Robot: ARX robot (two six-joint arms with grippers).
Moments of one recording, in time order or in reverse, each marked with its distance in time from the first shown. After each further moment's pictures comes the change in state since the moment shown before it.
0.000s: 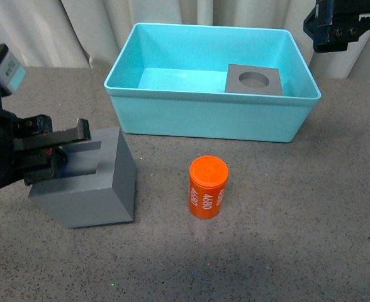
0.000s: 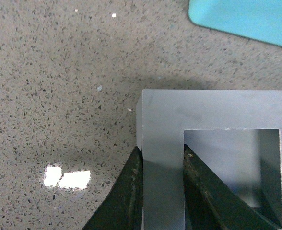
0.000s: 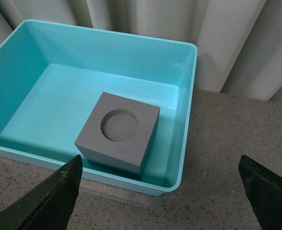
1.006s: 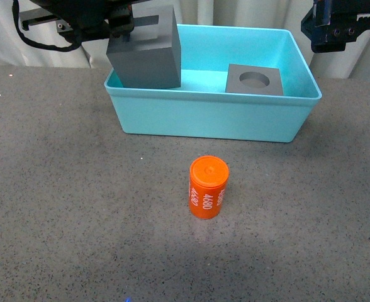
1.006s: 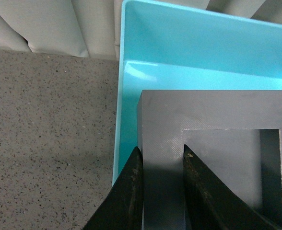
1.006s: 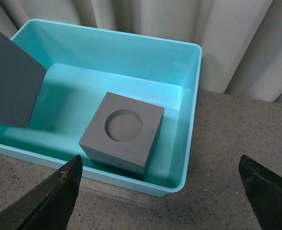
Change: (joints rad) left arm -0.017 0.378 0.697 -0.060 -0.006 0.092; right arm 0.000 0.000 0.000 0.000 0.000 0.000
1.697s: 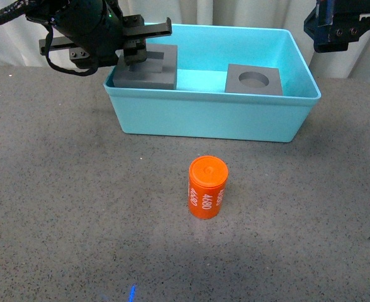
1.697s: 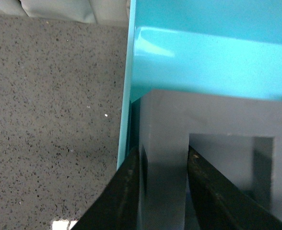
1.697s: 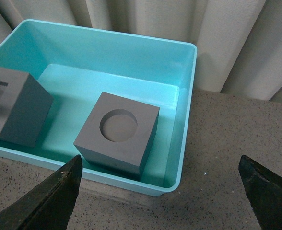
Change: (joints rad) left arm -0.012 0.122 0.093 -0.094 -0.064 -0.005; right arm 0.000 0.000 0.000 0.000 0.000 0.000
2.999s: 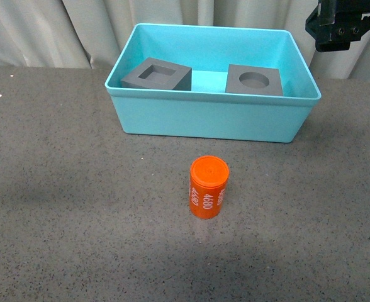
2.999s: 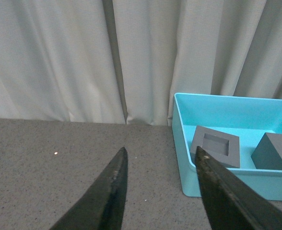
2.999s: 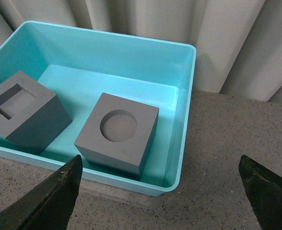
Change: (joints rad) left arm 0.121 -0.989 -1.179 0.887 -0.004 0.257; right arm 0.000 0.000 0.000 0.000 0.000 0.000
